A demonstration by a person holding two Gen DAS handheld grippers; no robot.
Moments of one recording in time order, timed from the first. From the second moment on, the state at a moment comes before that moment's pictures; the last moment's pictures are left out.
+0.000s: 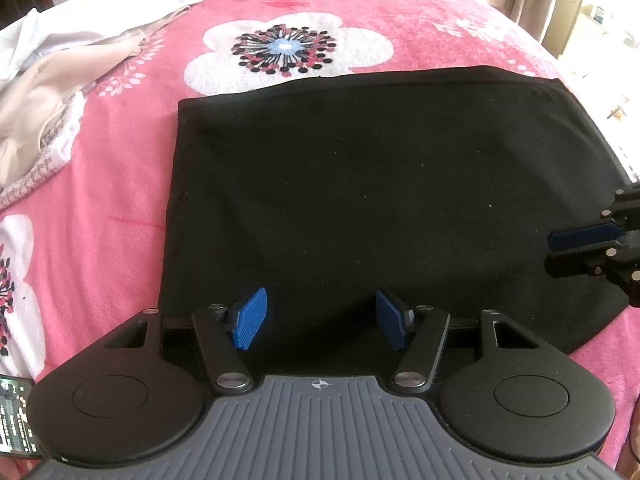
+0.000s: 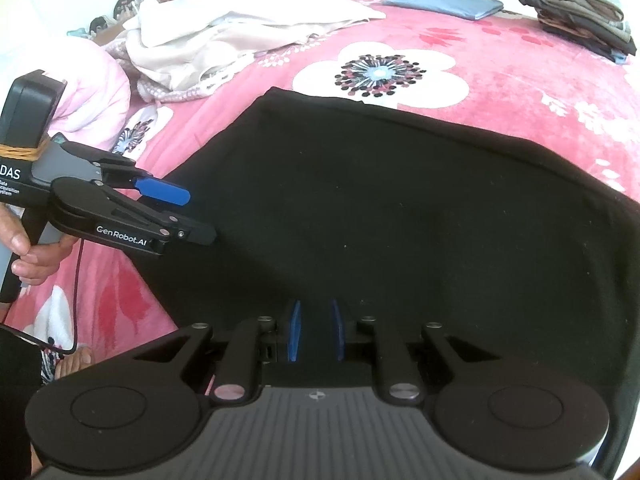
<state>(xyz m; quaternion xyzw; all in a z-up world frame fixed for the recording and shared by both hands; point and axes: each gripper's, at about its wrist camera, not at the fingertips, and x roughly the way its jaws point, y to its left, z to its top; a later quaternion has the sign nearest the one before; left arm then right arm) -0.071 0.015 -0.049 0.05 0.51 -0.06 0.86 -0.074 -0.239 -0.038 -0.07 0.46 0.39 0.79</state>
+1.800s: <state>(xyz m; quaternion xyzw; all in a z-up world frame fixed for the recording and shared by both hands) -0.066 -0.003 -0.059 0.09 0.55 -0.01 0.83 -0.012 -0.256 -0.048 -0.07 0.45 0.31 0.84</state>
